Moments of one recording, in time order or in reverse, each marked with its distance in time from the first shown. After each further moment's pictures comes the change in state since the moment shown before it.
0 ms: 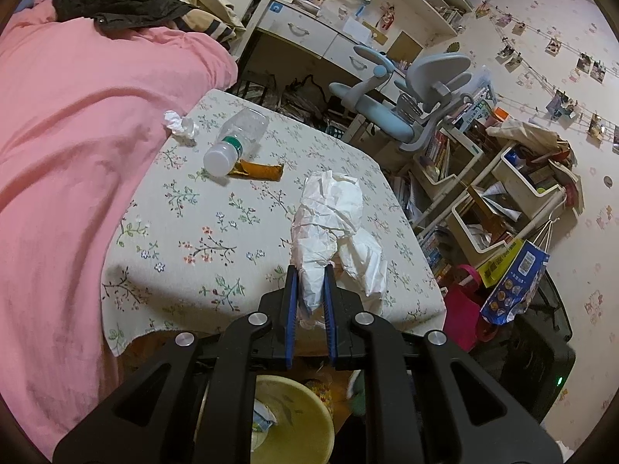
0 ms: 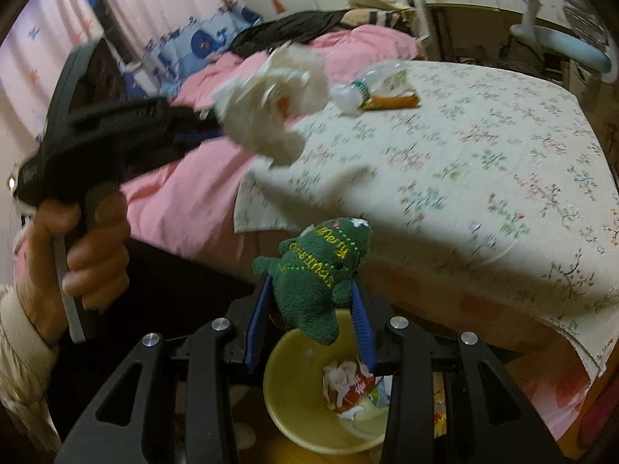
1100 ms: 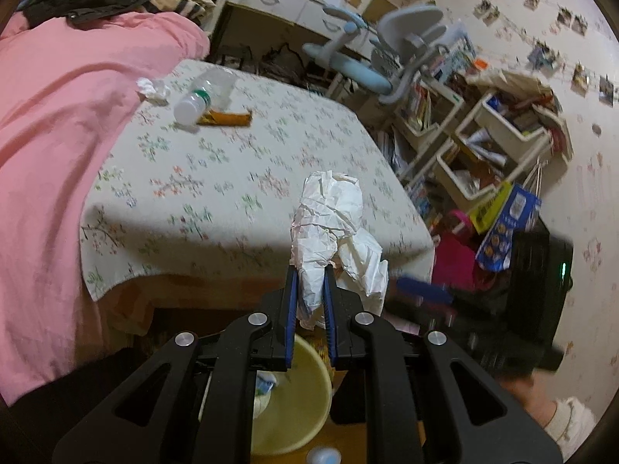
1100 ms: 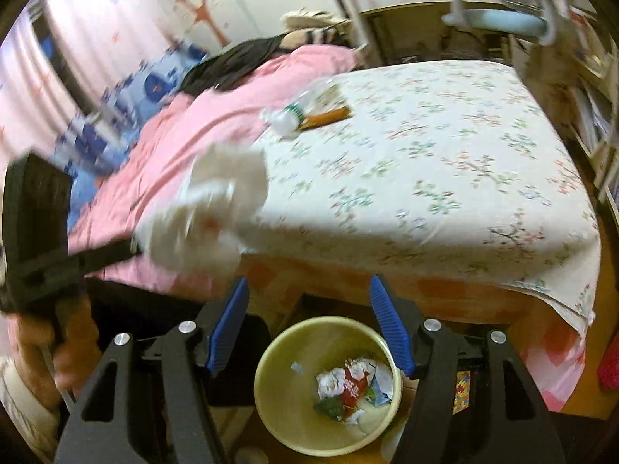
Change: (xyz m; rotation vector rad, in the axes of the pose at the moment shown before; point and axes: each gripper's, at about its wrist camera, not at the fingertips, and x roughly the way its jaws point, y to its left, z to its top) left arm -0.003 -0.029 -0.056 0.108 0.138 -0.022; right arm -0.034 -0.038 -0.012 0.223 -0.127 -0.103
